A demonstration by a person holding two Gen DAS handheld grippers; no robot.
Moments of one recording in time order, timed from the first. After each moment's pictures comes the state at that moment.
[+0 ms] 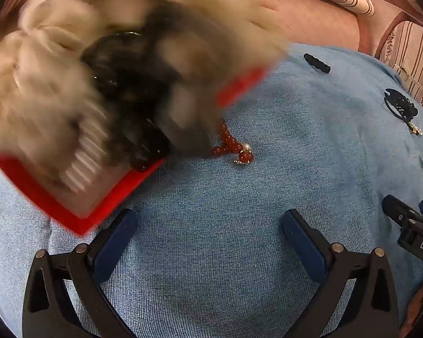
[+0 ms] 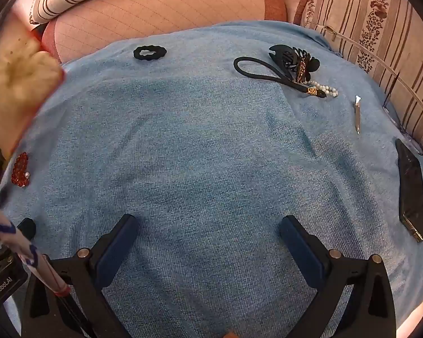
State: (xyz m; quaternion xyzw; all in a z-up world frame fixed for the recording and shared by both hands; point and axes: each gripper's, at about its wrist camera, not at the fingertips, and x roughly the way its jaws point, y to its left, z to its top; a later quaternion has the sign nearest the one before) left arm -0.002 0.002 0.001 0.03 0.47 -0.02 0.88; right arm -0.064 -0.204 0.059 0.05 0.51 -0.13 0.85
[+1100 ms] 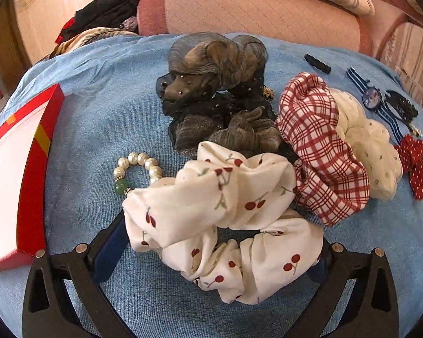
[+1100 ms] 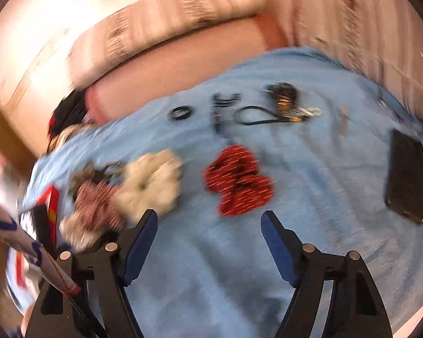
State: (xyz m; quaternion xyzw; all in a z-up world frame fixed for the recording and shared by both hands) left arm -0.003 0.001 0.000 0.03 0.47 -0.02 0.88; right arm -0.127 -0.218 0.133 0.15 0.41 -0.03 0.90
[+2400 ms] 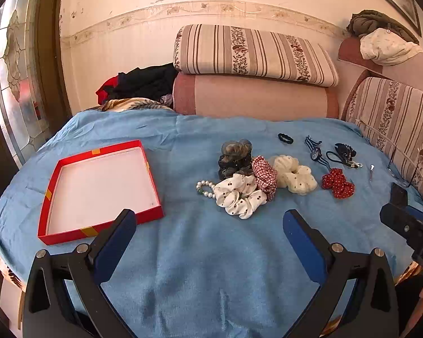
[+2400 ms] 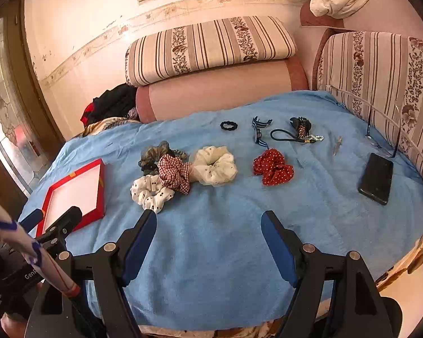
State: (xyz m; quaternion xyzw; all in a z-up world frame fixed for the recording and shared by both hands) left arm -0.202 0.059 0.149 0.01 0.31 -0.02 0.95; right arm -0.250 -0.138 0.208 0.10 0.35 -0.01 0.93
